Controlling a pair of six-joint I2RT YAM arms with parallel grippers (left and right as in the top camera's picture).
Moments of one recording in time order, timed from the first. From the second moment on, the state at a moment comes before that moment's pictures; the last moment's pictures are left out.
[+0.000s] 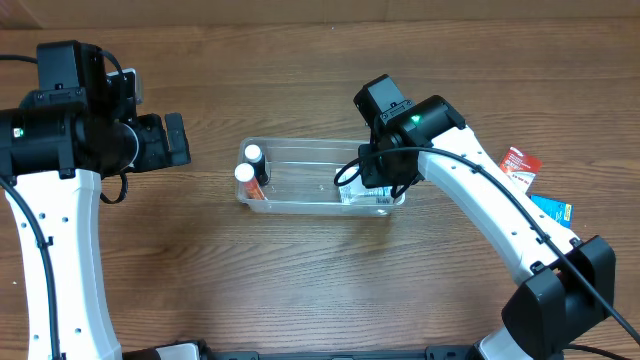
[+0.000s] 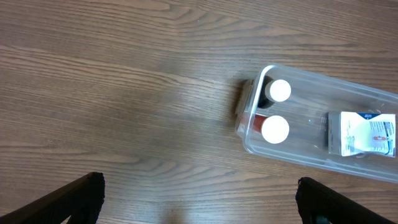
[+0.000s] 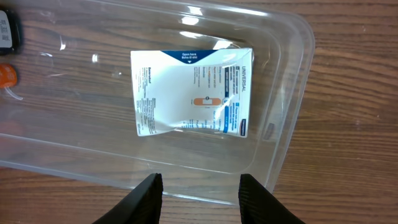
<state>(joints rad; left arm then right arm) 0.12 1.49 1.79 -1.47 0.08 -0.10 0.52 1.76 1.56 -1.20 0.01 0.42</state>
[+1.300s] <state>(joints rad) 0.12 1.49 1.79 -1.47 0.08 -0.10 -0.51 1.59 1.20 -1.07 0.05 0.19</state>
